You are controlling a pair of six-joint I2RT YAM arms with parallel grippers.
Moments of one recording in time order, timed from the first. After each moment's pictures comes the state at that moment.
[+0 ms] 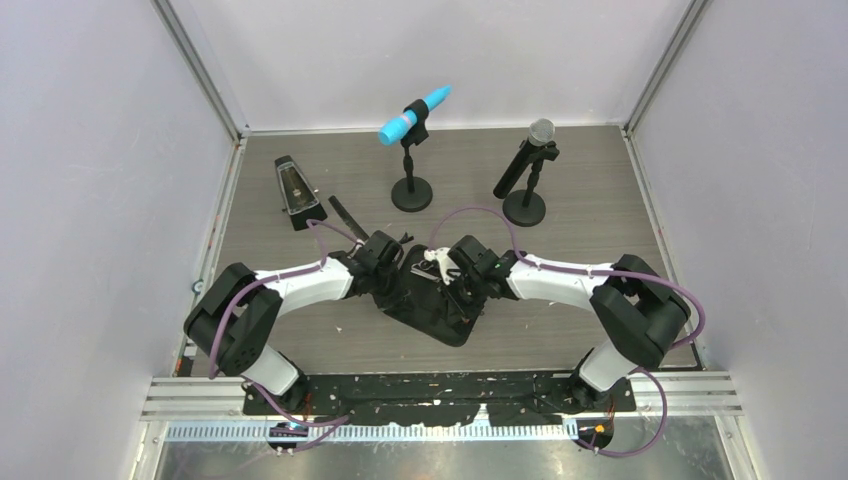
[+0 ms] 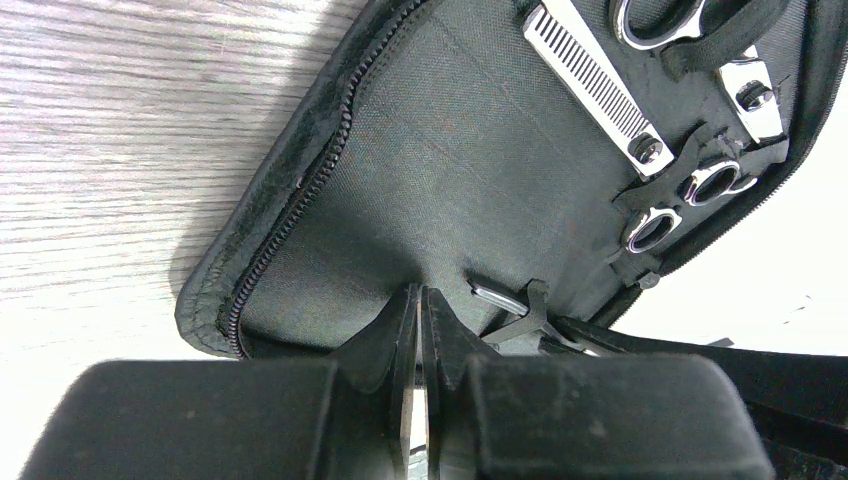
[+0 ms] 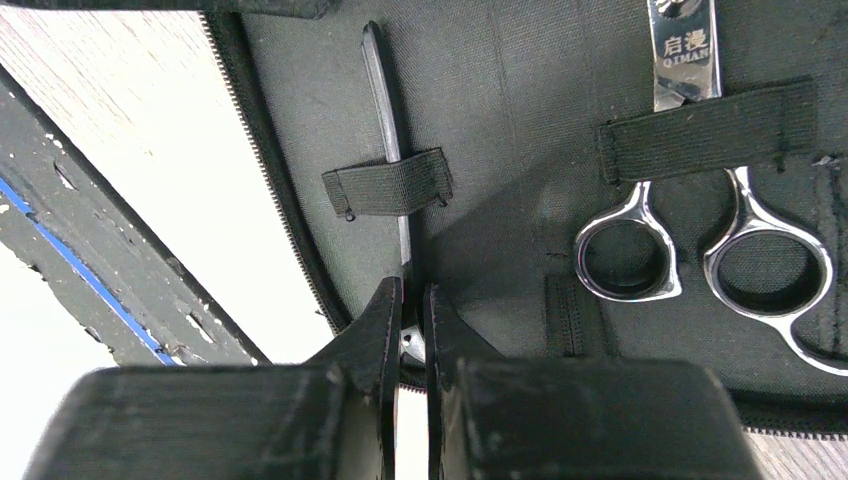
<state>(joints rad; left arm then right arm) -0.68 1.53 0.75 -0.30 0.15 -1.06 0.81 1.58 0.82 -0.34 -0.32 0.13</state>
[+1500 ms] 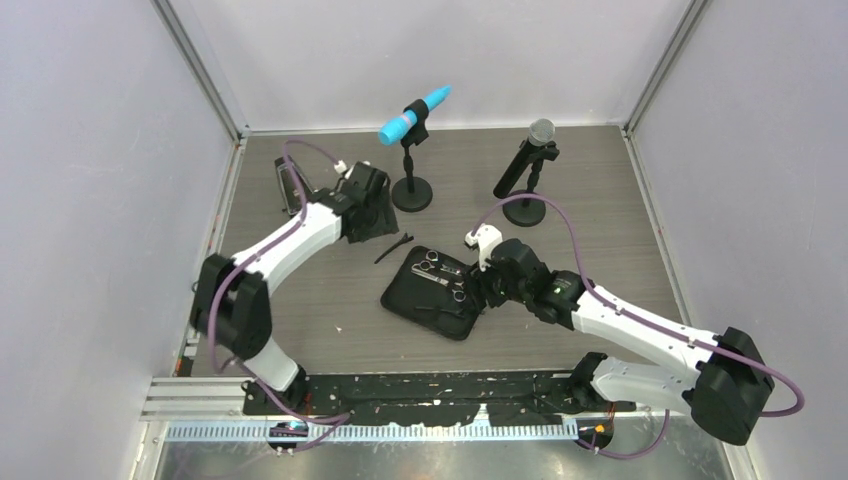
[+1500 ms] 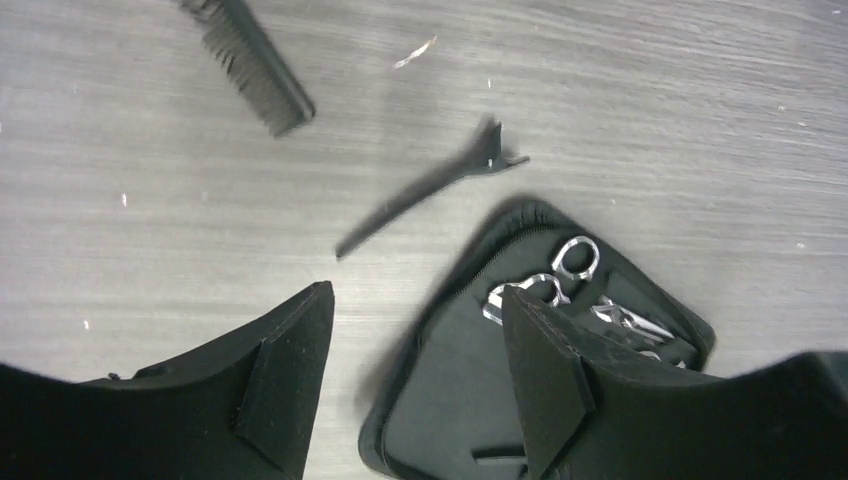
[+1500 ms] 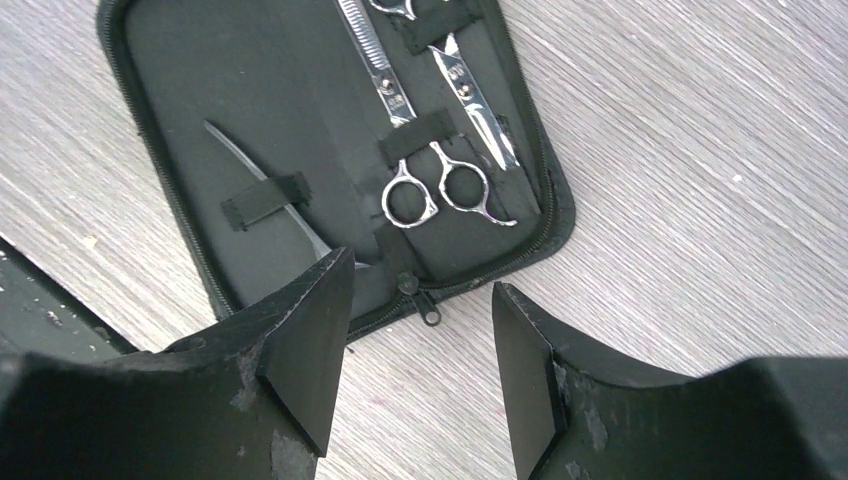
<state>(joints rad) -0.51 1.56 1.20 -0.62 -0.17 -0.70 0.82 1.08 0.67 -0.31 0.05 0.13</state>
